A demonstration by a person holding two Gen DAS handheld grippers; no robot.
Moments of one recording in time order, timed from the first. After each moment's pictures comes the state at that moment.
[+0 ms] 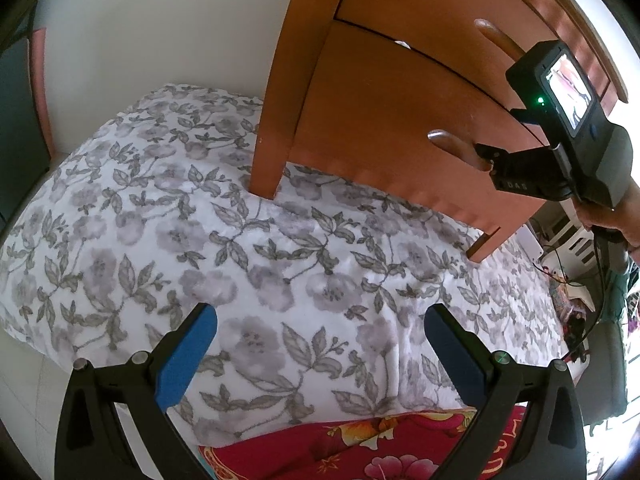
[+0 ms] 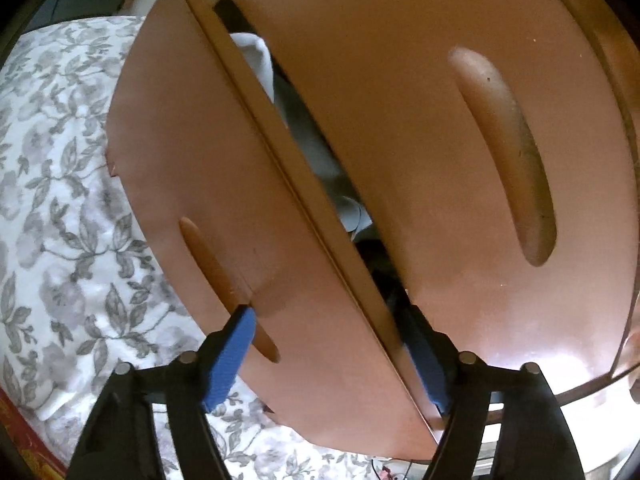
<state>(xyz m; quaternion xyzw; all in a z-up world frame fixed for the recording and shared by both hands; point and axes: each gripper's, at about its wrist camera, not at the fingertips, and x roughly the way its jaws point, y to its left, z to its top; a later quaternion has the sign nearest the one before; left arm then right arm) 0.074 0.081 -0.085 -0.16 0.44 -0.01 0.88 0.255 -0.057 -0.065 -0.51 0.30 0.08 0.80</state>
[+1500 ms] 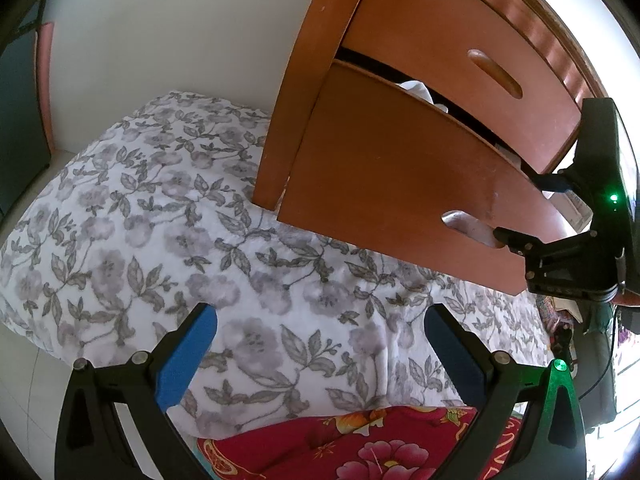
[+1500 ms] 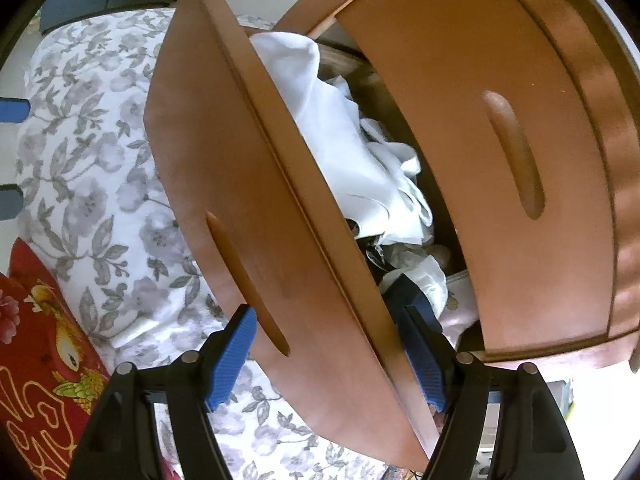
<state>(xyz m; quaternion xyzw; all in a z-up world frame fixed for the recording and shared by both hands) 0.052 0.095 -0.067 -0.18 0.42 -0.01 0.89 0.165 -0.059 -0.026 -0.52 0.36 0.16 0.76</state>
